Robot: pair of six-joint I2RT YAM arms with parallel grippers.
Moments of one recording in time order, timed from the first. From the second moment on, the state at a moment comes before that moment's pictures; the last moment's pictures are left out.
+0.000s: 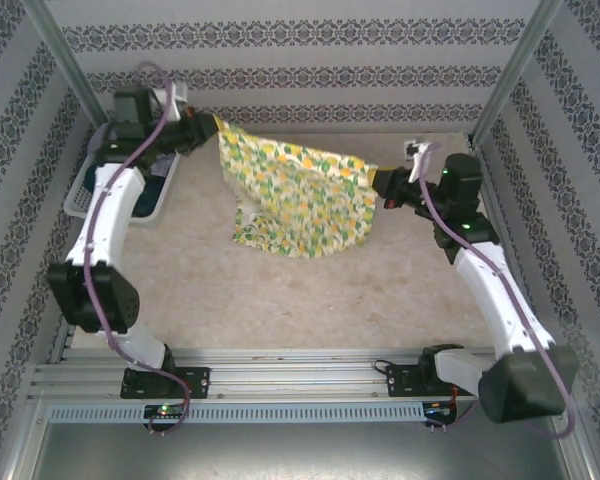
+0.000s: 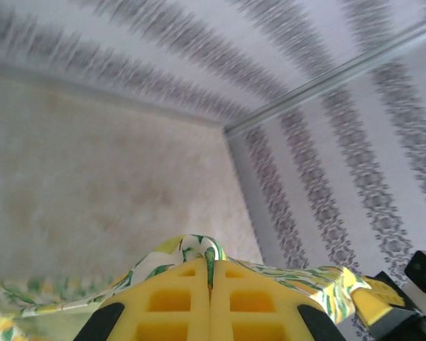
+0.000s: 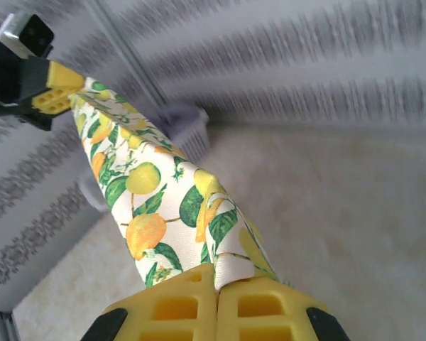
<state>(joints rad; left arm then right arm) 0.03 1.62 1.76 -0.51 0.80 -0.60 0.09 1.12 1.04 -0.10 -0.73 0.30</state>
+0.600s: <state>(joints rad) 0.03 1.38 1.87 -0.54 0.74 -0.55 0.11 0.92 1.17 -0.10 -0.77 0.25</state>
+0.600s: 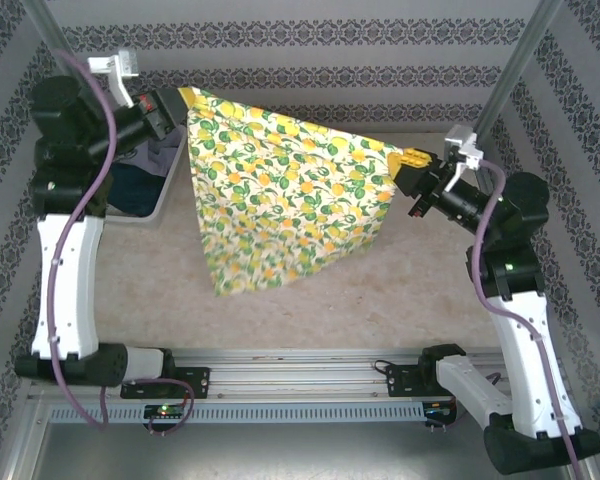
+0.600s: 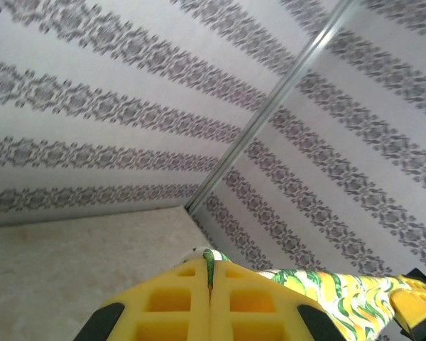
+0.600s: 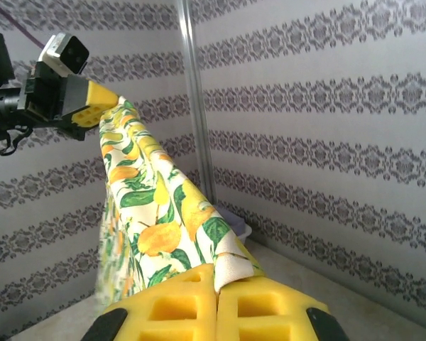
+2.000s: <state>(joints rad) 0.01 1.73 1.56 -0.52 0.31 -0.48 0.11 1.49 1.05 -0.24 -0.21 0.38</state>
